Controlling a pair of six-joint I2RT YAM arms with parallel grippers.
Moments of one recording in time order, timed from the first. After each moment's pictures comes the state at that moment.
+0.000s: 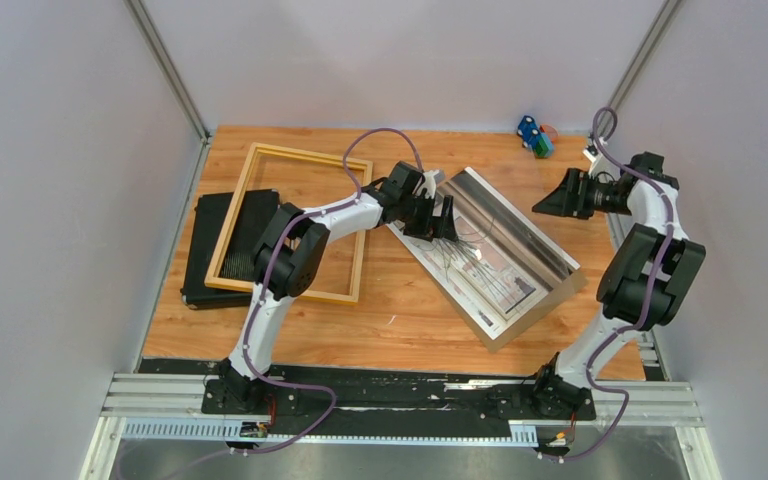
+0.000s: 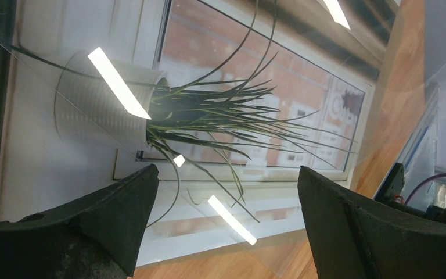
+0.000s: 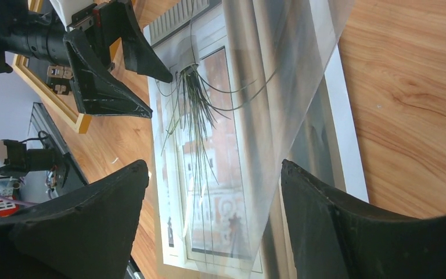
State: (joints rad) left arm -0.68 2.26 1.68 -0.22 0.52 -0.47; right arm -0.43 1.82 1.45 -0.86 -1.04 -0.43
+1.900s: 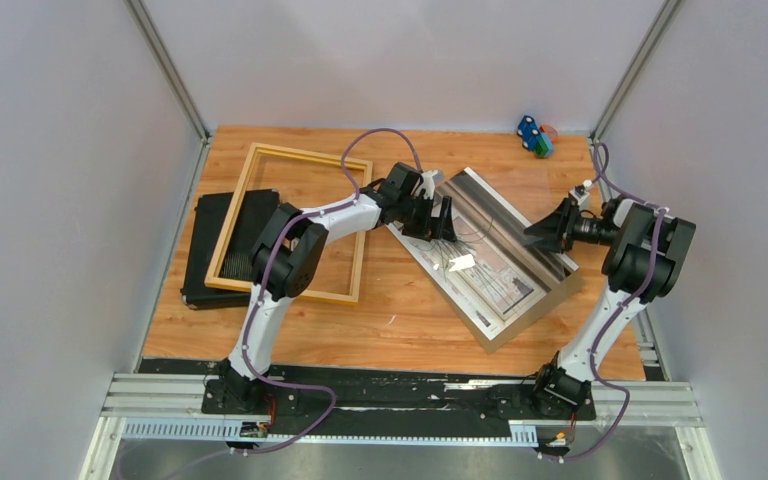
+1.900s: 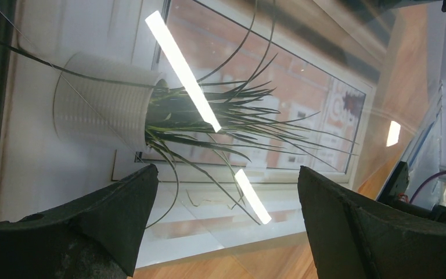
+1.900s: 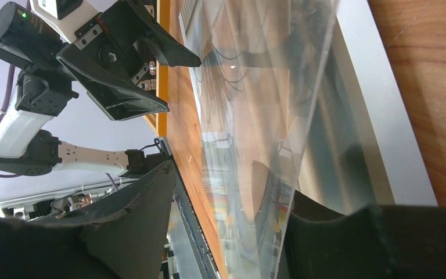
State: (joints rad) left arm -0.68 2.24 1.65 -0.20 0.51 -0.45; right arm -0.47 2.11 1.36 -0.88 -1.24 -0.29
